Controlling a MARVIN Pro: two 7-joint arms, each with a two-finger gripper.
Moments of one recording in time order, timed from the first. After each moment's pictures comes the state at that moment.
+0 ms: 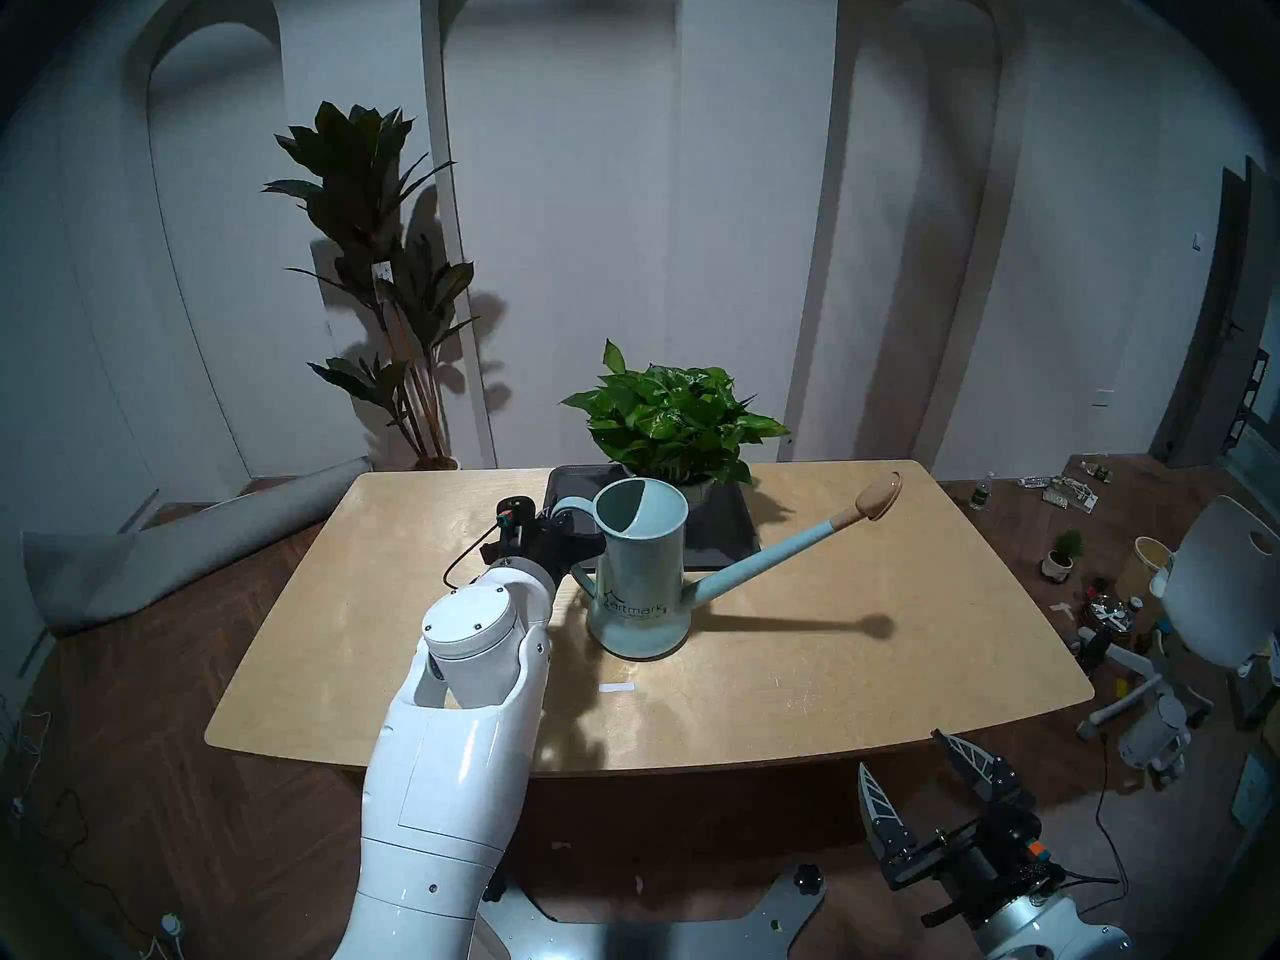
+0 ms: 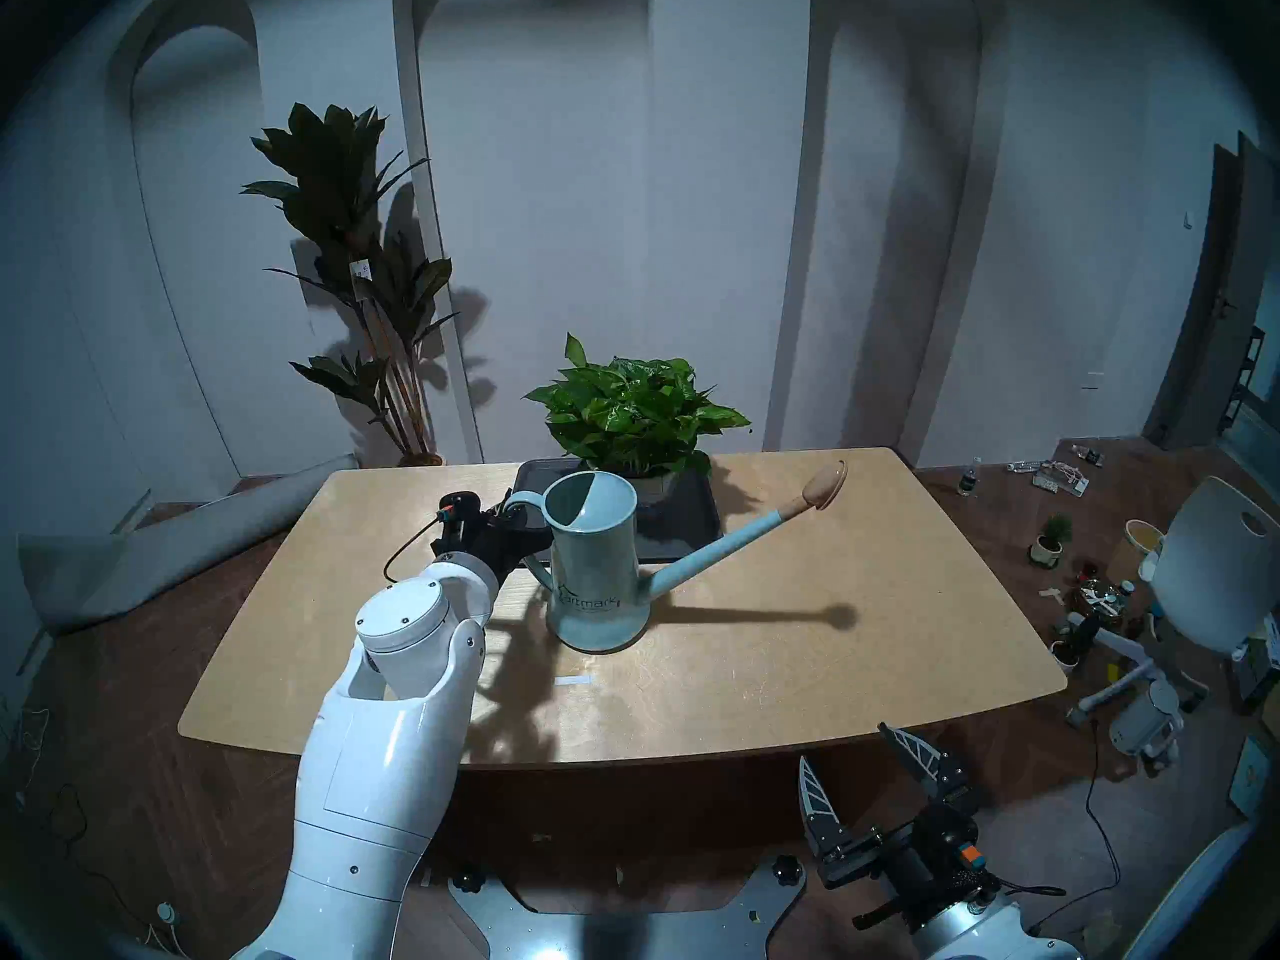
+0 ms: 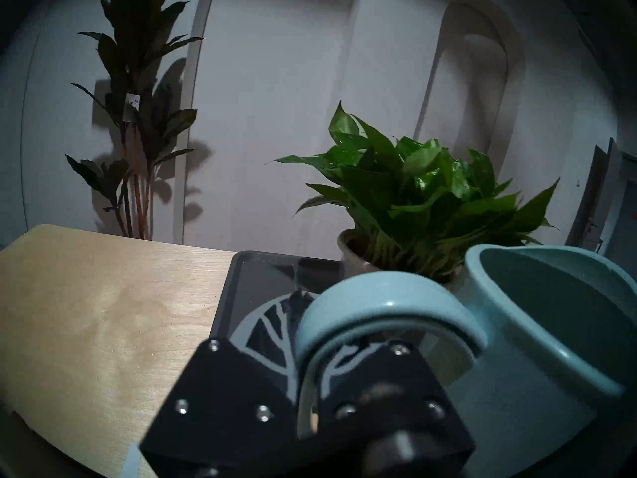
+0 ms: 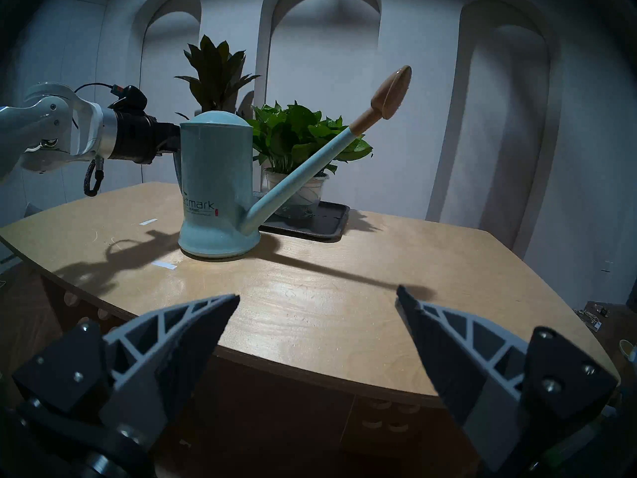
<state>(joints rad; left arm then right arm) 1.55 -1.60 -1.46 -1.71 -0.20 0.30 0.05 -2.67 -1.47 1.82 -2.21 0.13 -0.31 0.35</state>
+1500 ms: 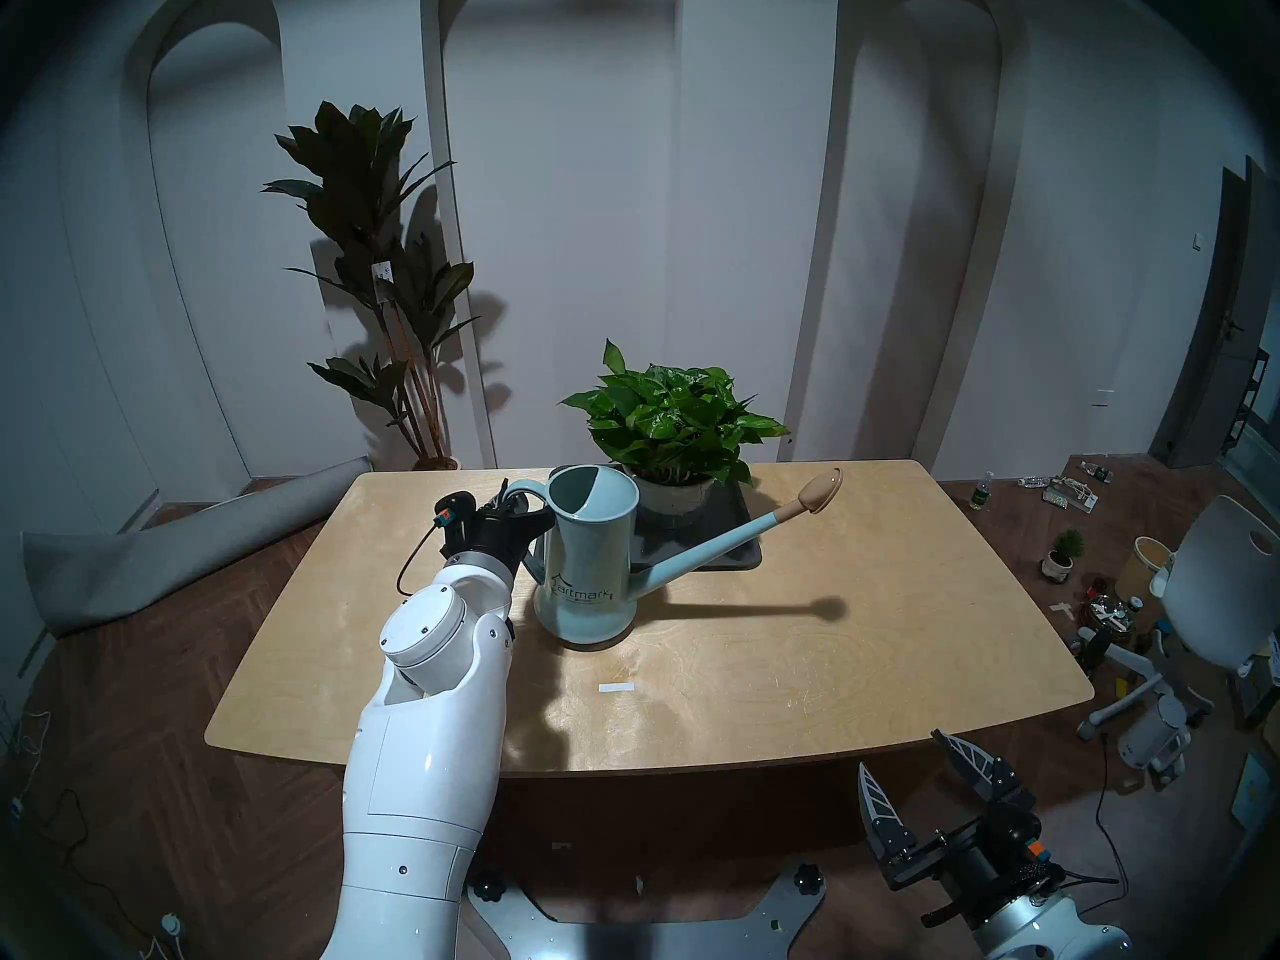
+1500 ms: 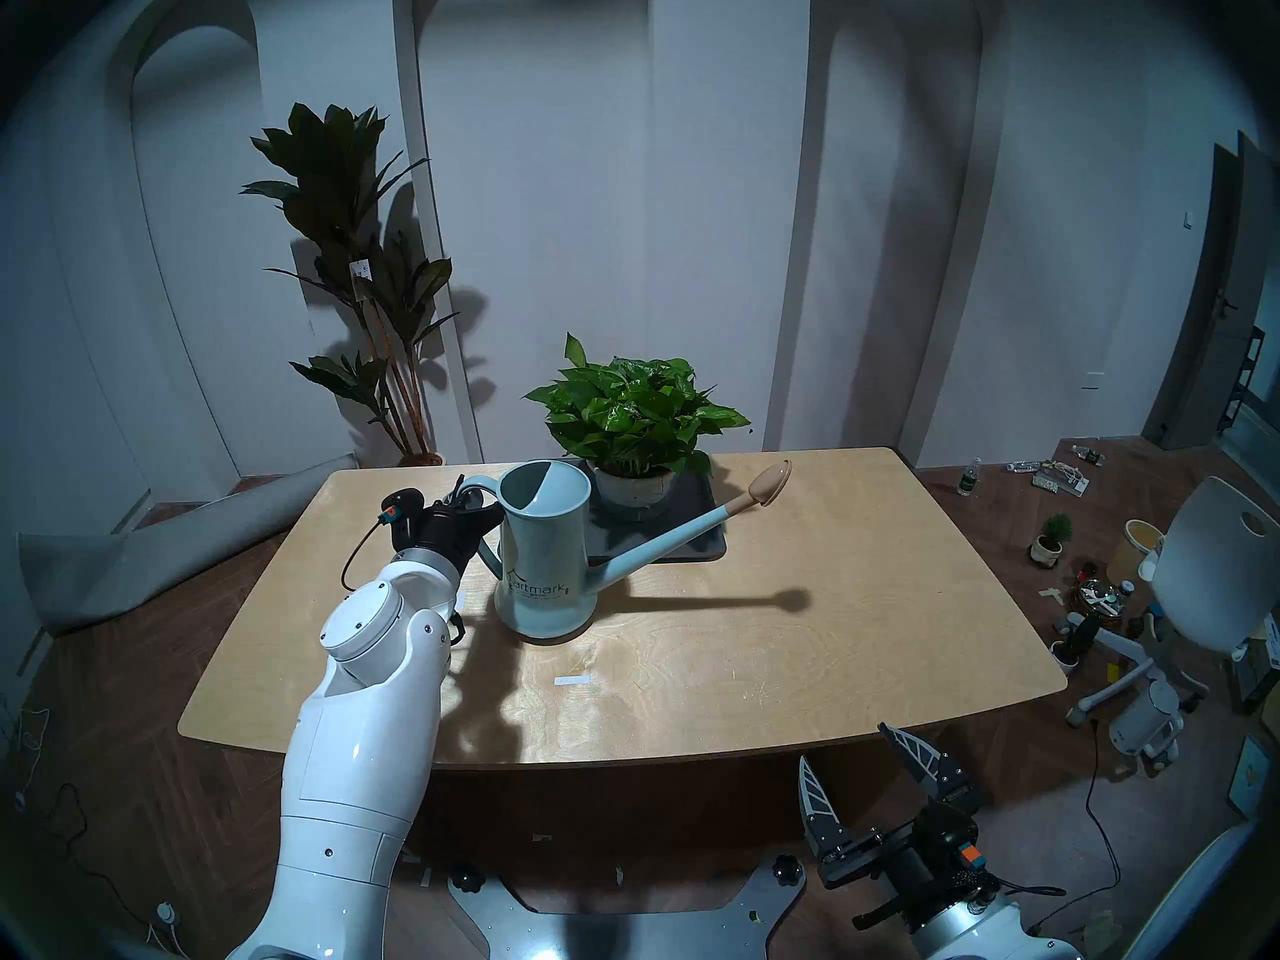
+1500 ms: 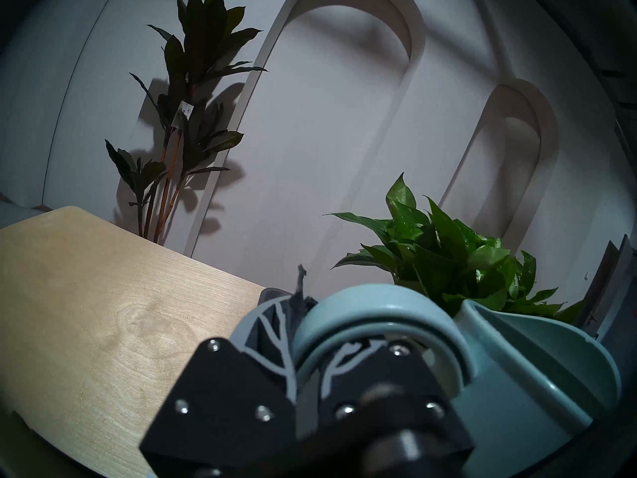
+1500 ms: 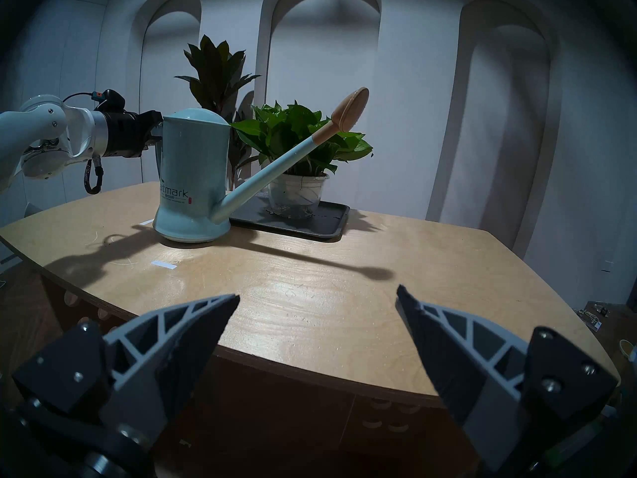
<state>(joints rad) 1.52 -1.61 -1.60 -1.68 -0.40 0.20 0.03 -2.67 -1.47 1.82 -2.21 0.13 -0.31 0.35</state>
